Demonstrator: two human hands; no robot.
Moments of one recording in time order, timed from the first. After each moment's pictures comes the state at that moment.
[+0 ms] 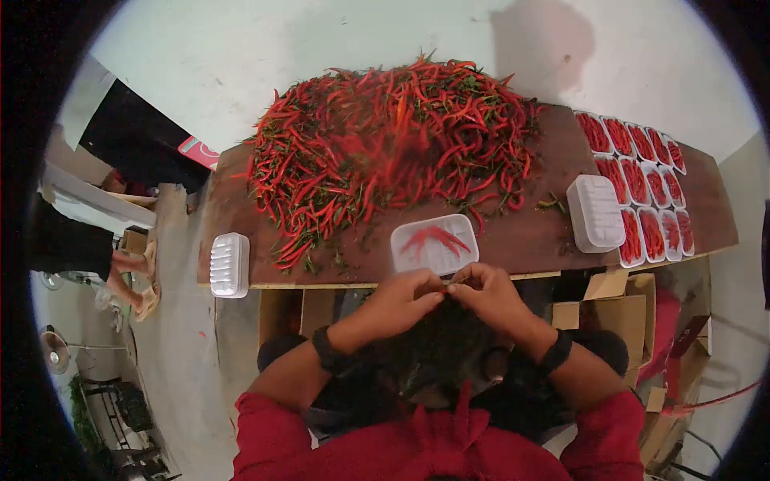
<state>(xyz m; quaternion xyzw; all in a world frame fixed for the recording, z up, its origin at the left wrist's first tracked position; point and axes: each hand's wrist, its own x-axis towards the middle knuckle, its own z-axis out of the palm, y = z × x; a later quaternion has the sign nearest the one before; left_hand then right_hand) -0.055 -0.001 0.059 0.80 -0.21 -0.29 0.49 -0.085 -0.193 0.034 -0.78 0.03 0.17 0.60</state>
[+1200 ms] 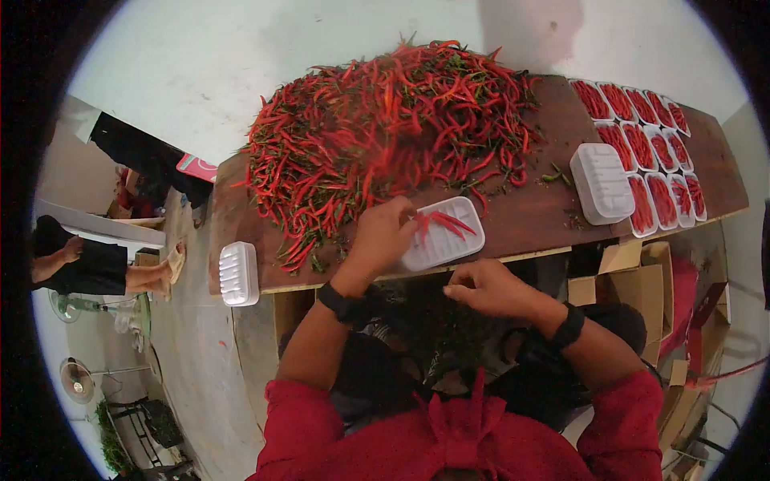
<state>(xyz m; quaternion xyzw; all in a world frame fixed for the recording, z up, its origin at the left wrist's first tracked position) 0.018 0.005 0.038 0.92 -0.20 -0.07 0.32 -0.083 -0.189 0.031 -0.84 -0.13 0.22 0.49</state>
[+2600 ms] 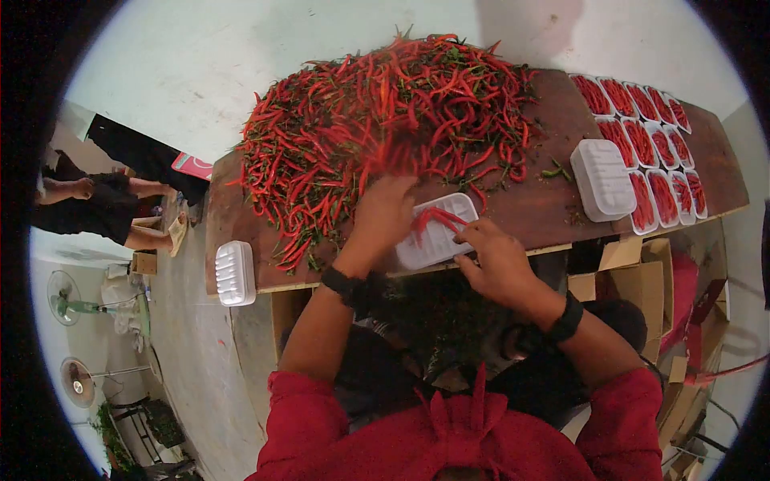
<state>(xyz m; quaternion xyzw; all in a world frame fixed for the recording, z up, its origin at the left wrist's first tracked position) 0.046 0.001 0.015 0.91 -0.32 0.10 0.26 -0.073 -0.192 0.039 -0.92 -0.08 0.00 0.38</state>
